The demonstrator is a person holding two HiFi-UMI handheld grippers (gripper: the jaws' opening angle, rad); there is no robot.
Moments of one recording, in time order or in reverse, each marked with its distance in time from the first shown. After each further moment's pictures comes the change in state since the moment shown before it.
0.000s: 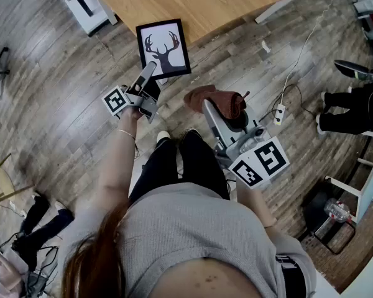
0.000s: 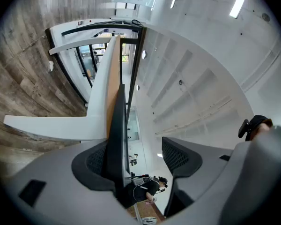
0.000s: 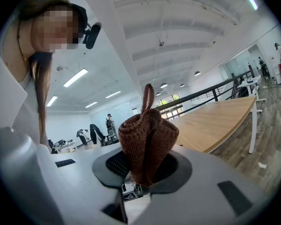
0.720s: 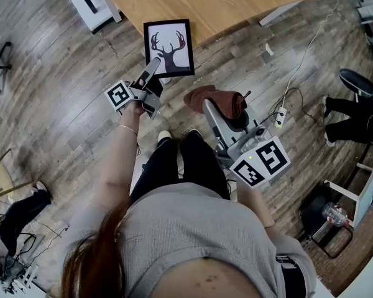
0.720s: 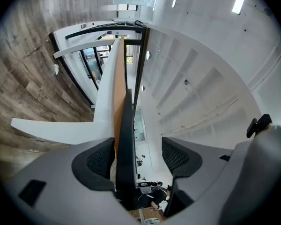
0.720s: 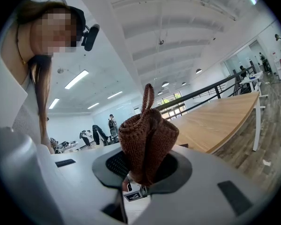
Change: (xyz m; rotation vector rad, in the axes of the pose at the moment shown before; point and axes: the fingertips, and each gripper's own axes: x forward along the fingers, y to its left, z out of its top) left arm 0.004 0.009 0.007 -0.004 -0.012 0.055; right arm 0.006 0.006 -0.001 0.022 0.003 0.034
